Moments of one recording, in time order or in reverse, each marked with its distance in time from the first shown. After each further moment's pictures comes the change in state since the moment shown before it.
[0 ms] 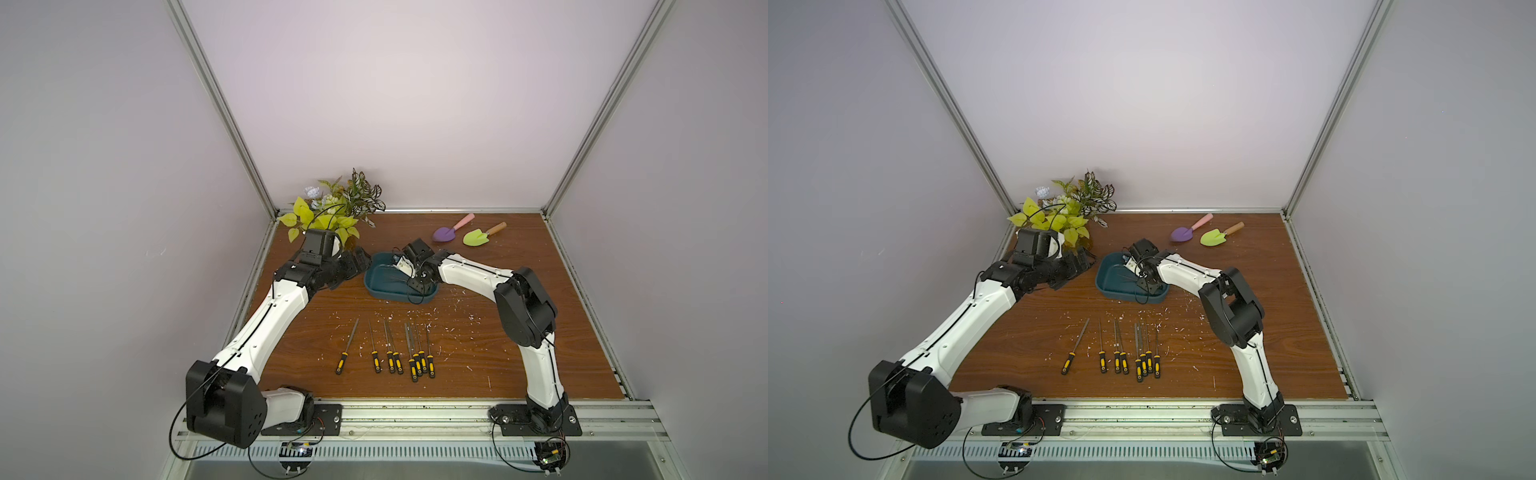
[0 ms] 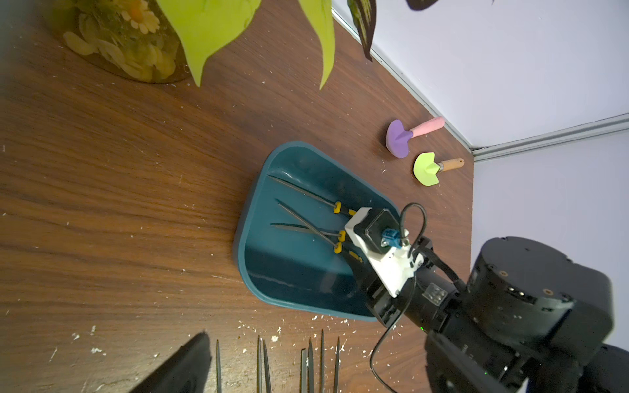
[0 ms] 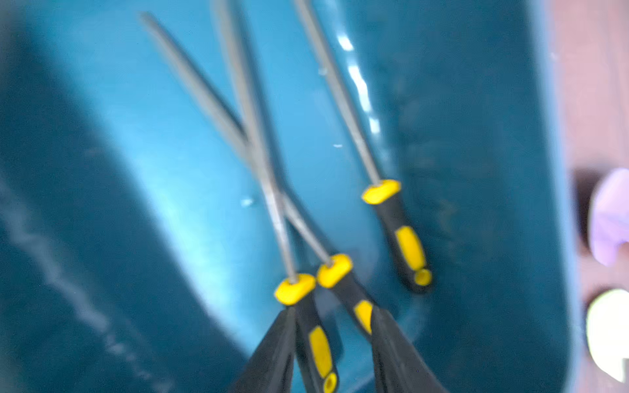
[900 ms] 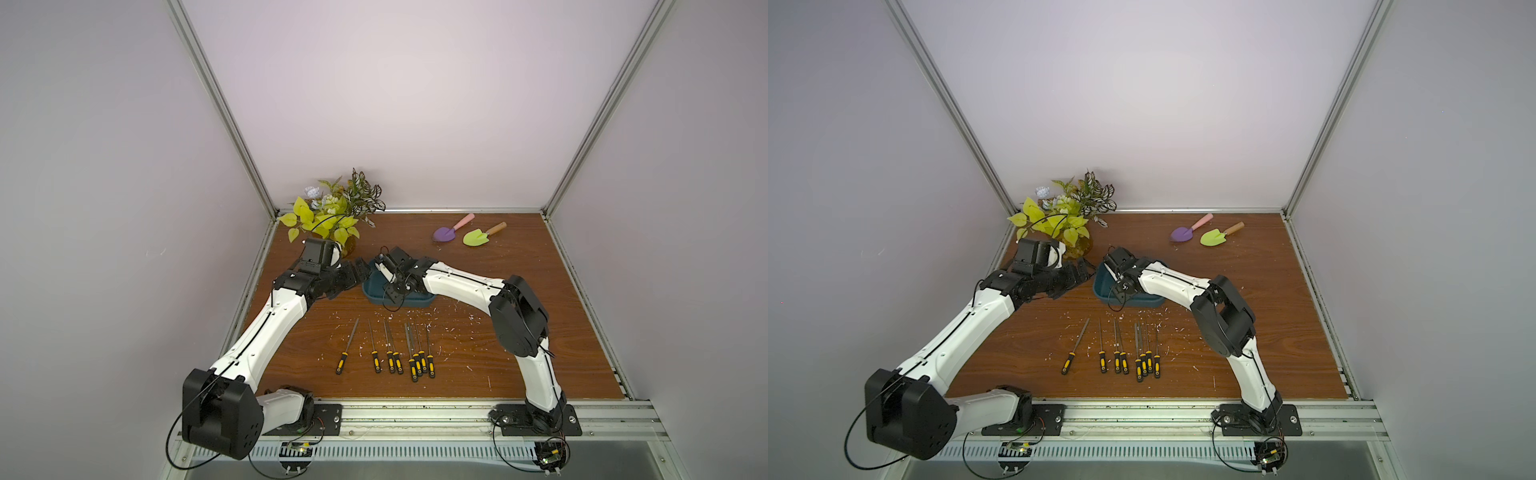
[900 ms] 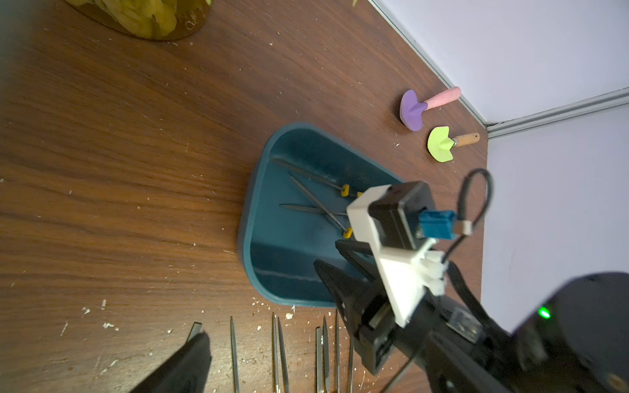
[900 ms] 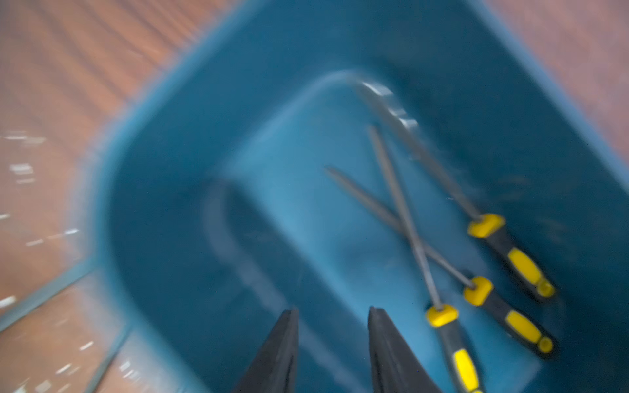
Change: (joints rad) left arm 0.000 -0.050 -0.084 -0.005 0.027 0.035; right arm 0.136 0.020 0.066 -0.036 -0.114 0.489
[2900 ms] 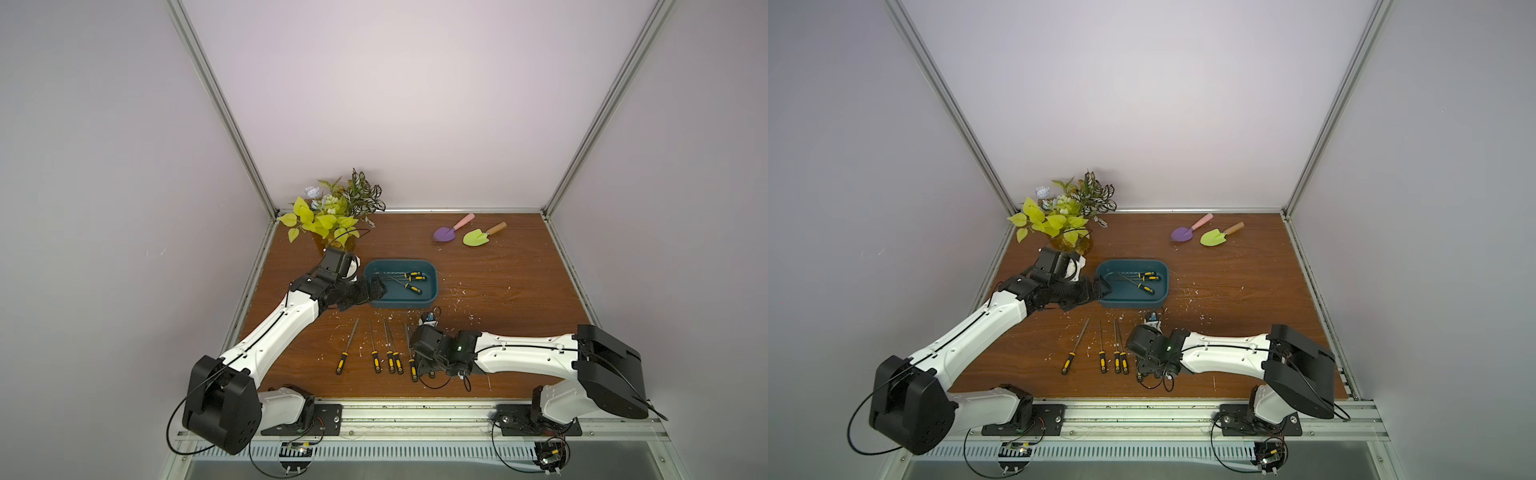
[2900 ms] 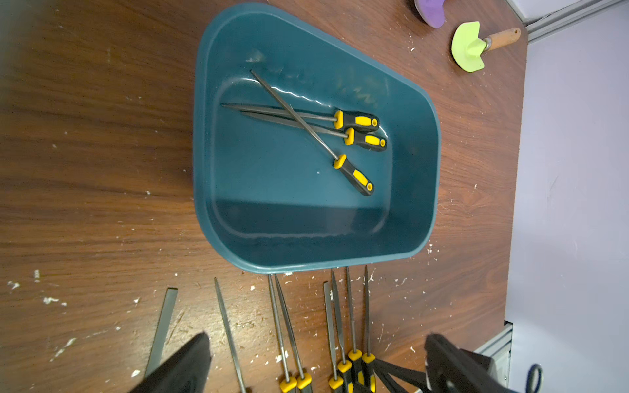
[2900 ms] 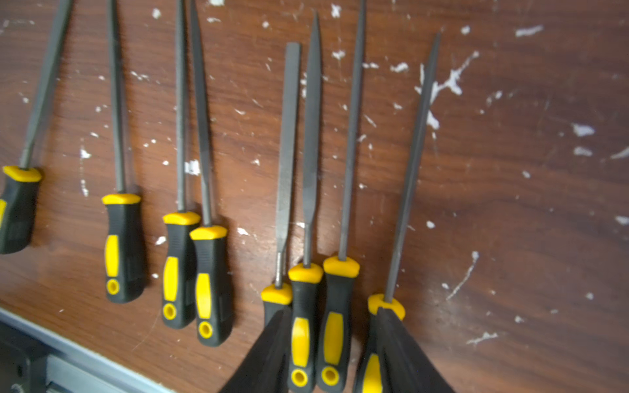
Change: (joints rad) left arm -0.139 0.027 -0.069 -0.022 0.006 0.048; right arm 0.361 -0.615 -0.850 0.156 0.073 0.899
